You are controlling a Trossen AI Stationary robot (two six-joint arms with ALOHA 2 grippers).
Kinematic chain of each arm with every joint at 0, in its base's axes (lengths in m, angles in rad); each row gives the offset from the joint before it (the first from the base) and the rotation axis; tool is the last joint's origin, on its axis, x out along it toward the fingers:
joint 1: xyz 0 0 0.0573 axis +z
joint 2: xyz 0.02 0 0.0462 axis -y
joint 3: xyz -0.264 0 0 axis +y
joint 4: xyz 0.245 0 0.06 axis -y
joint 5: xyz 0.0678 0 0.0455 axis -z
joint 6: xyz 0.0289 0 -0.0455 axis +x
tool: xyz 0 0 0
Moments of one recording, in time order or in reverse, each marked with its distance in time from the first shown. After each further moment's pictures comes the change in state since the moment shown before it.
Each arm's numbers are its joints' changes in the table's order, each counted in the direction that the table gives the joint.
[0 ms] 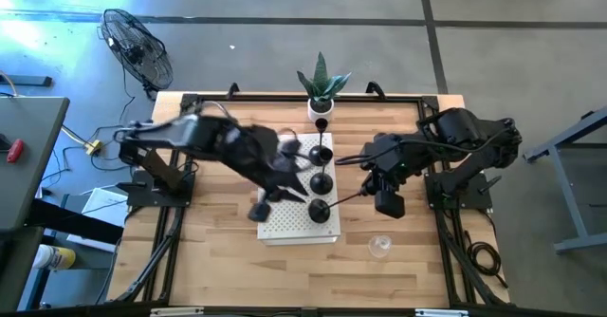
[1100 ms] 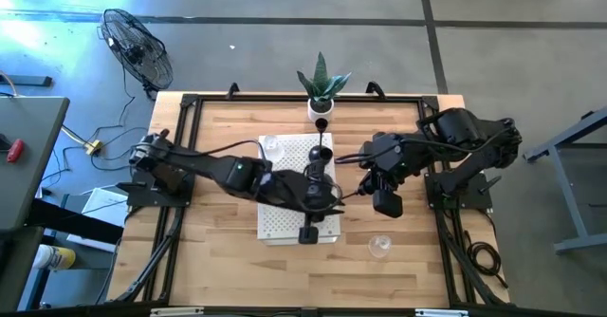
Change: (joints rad) left arm -0.094 -0.108 0.266 0.523 -0.346 -0.137; right arm 0.001 0.000 0.000 0.027 0.014 0.009
